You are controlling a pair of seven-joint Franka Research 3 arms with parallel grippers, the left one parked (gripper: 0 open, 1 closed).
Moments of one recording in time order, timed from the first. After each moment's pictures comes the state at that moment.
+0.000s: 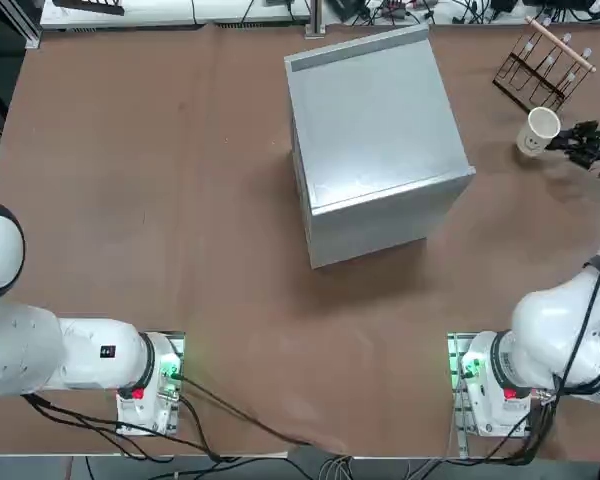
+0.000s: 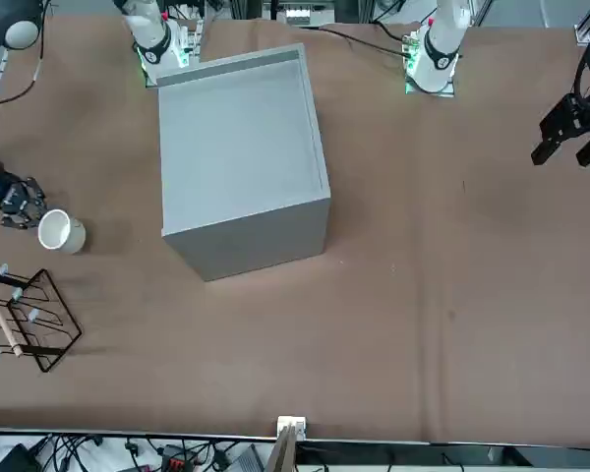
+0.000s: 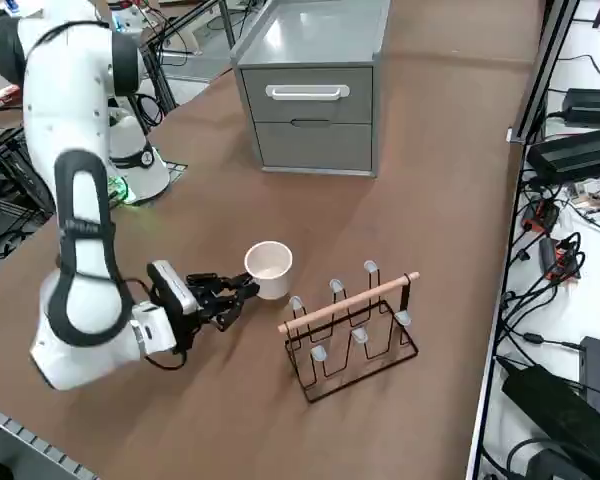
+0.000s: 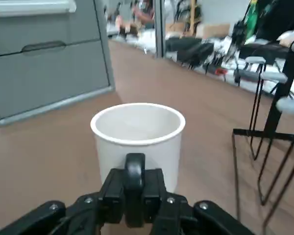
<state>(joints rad) -0.46 0.84 -0.57 -1.57 1.24 1.34 -2.49</state>
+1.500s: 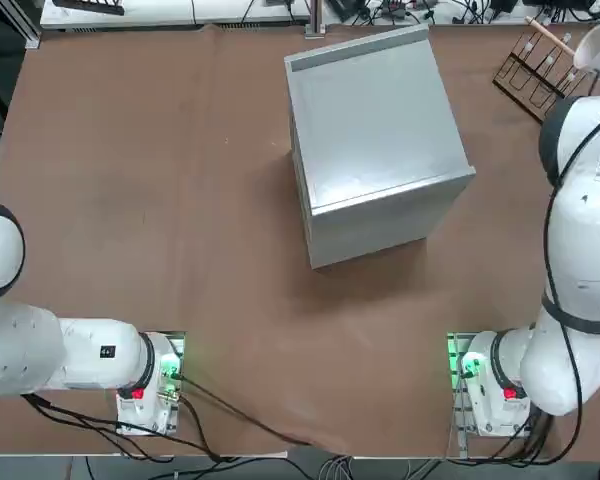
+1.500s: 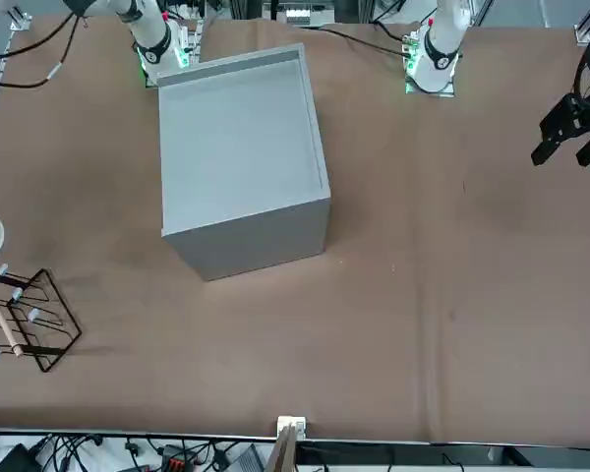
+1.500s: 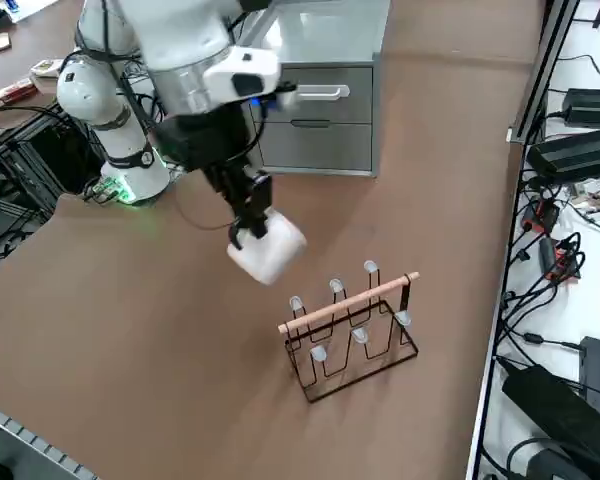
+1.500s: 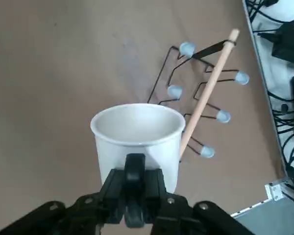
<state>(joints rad) 0.58 0.74 -1.45 -1.49 0.77 1.74 -2.01</state>
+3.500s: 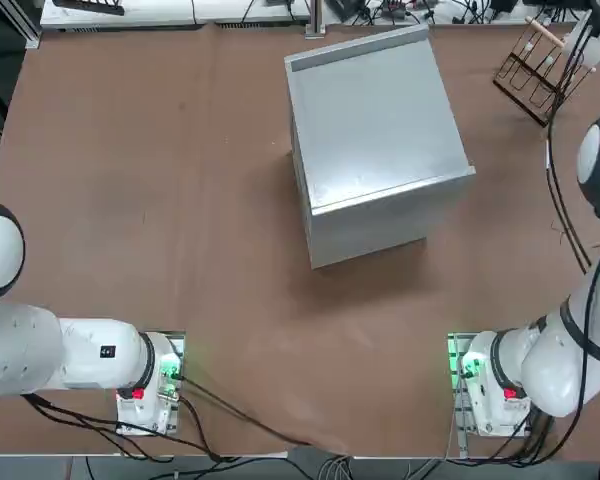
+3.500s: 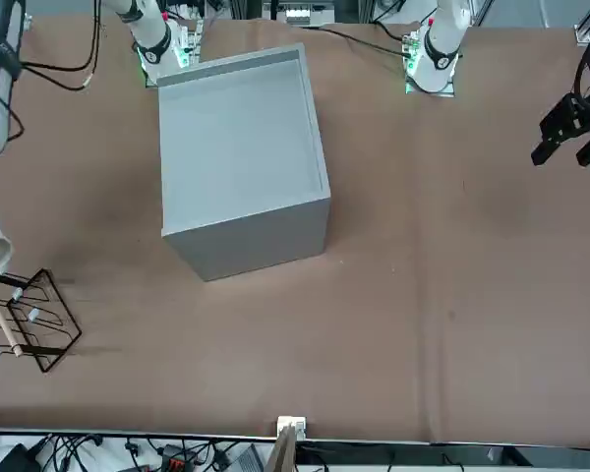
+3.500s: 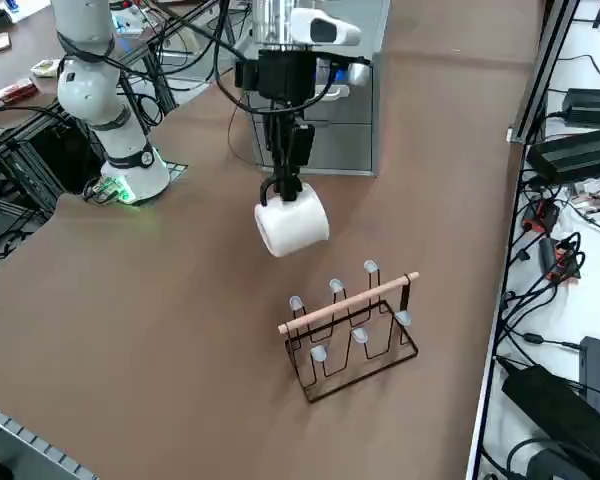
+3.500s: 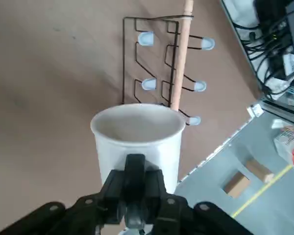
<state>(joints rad) 0.57 0.34 -0.88 -1.60 -0.21 1.99 -0.98</state>
